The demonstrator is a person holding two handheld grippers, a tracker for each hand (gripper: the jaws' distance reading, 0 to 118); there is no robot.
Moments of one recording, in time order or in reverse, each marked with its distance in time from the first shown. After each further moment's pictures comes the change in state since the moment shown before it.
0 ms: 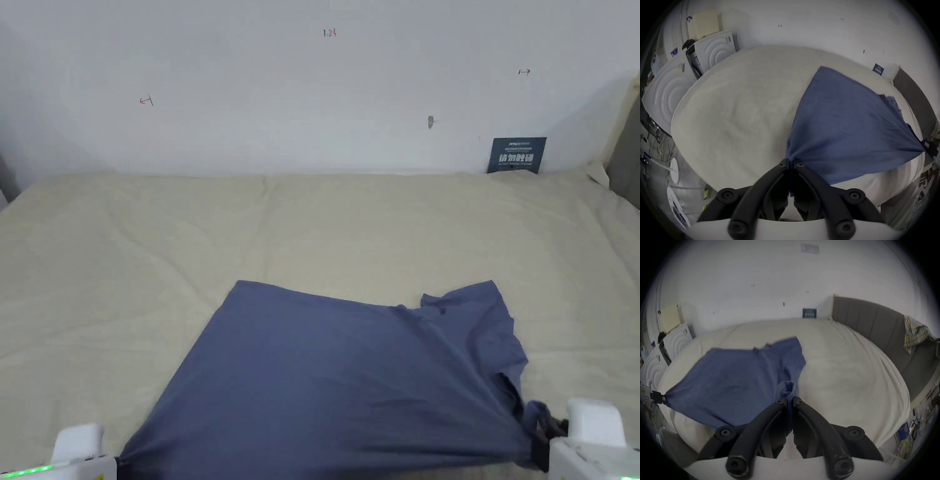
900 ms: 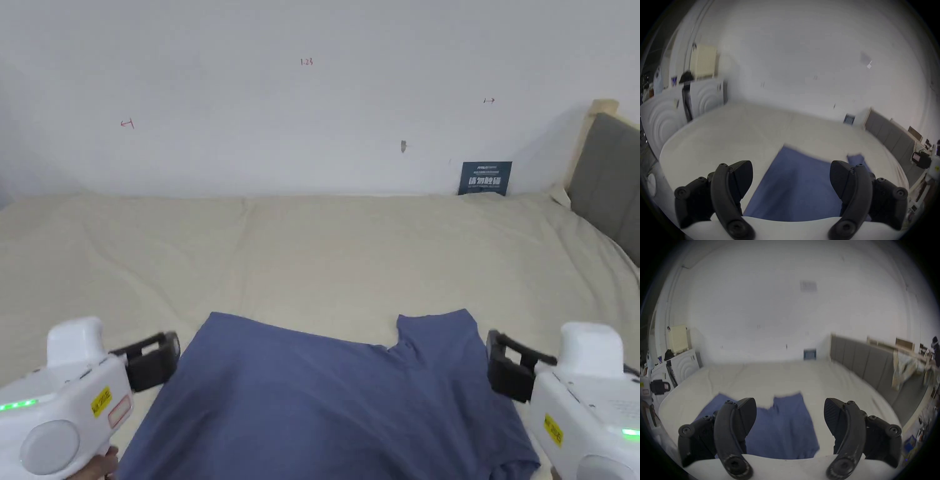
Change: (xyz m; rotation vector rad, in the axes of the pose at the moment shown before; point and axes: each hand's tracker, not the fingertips) left arm 0.097 0.087 0.125 0.642 -0.205 -0.013; right arm -0.016 0.100 0.101 0.465 0.027 -0.010
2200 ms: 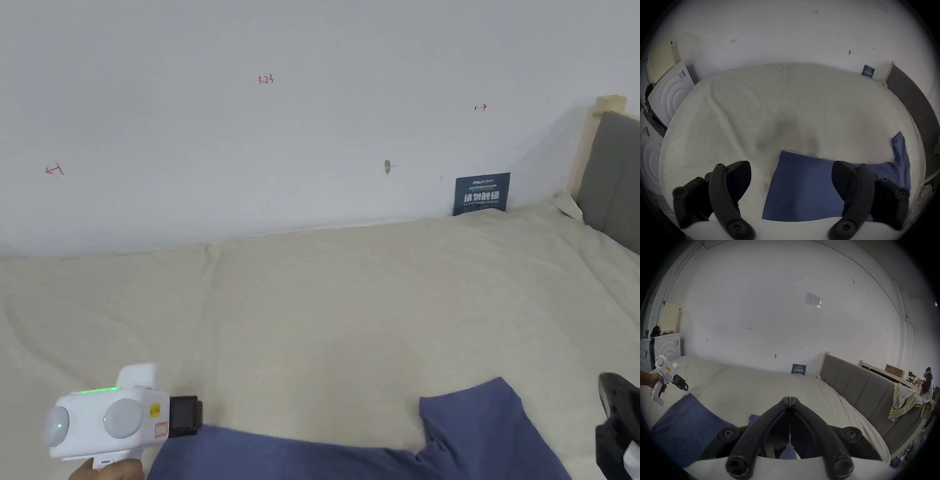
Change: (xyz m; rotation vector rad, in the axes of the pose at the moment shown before) left arm -0.017 -0.005 -0.391 -0.622 0.021 -0.161; right arm -0.012 -0.005 -0.139 0.032 -0.149 0.178
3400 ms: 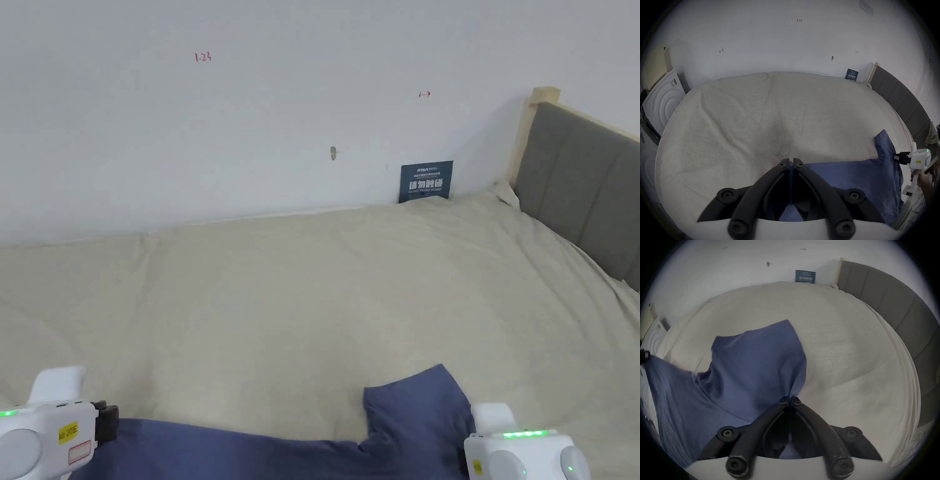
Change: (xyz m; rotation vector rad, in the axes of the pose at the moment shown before) left arm 0.020 -0.016 0.051 0.111 -0.104 -0.053; right arm -0.003 -0.138 -0.184 -0.788 0.092 -0.070
